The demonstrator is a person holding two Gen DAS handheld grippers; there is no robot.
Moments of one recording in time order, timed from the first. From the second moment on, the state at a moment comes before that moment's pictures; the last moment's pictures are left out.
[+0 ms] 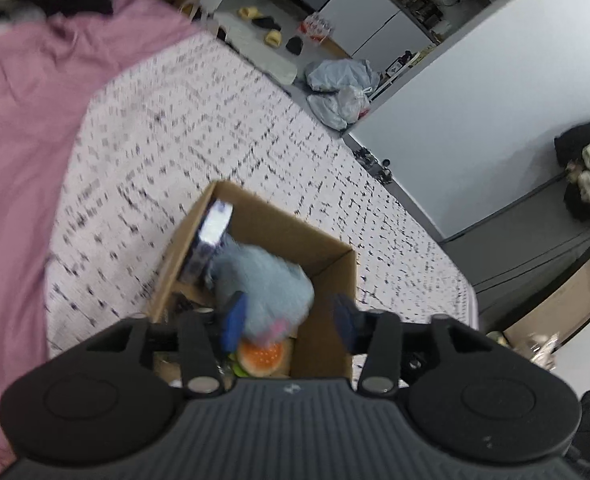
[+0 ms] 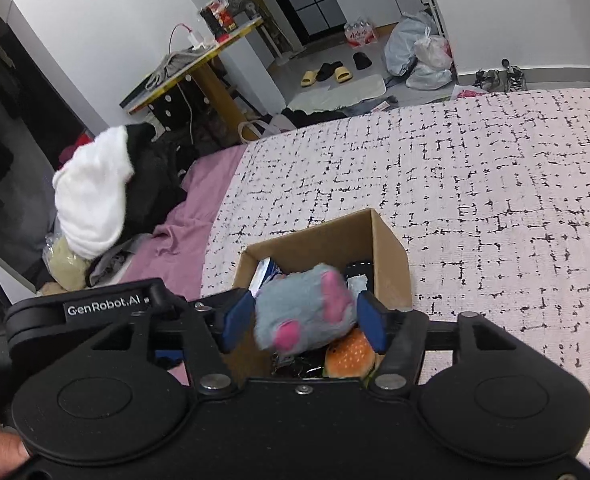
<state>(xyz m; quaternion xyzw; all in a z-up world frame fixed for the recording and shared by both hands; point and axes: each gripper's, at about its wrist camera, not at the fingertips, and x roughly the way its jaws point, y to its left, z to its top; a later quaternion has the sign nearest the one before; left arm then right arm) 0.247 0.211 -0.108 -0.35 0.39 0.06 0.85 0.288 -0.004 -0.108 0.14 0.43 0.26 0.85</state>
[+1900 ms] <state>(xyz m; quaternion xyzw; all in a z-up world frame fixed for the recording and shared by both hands) 0.045 0.096 0.023 -0.10 0.32 0.09 0.94 0.108 -0.146 -0.011 0.06 0.33 0.22 0.92</state>
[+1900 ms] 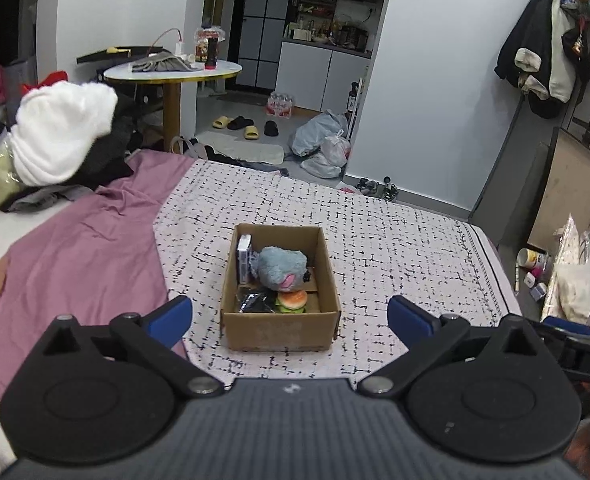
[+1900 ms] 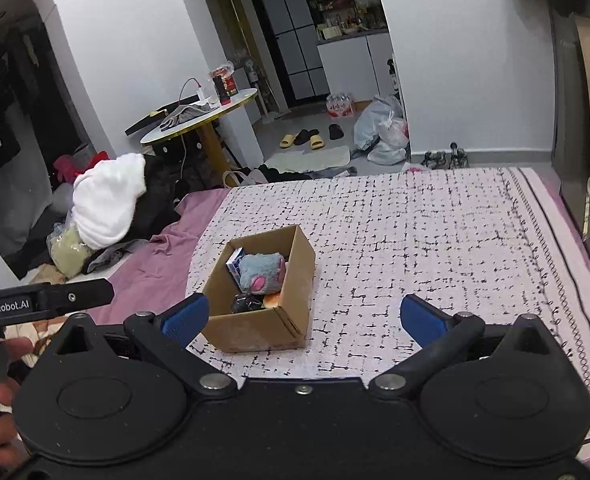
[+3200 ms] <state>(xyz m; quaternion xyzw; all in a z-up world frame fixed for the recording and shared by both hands) 0.018 0.080 0.008 -0.07 0.32 0.07 0.94 0.073 -0.160 -0.020 0.05 0.32 0.21 0.92</state>
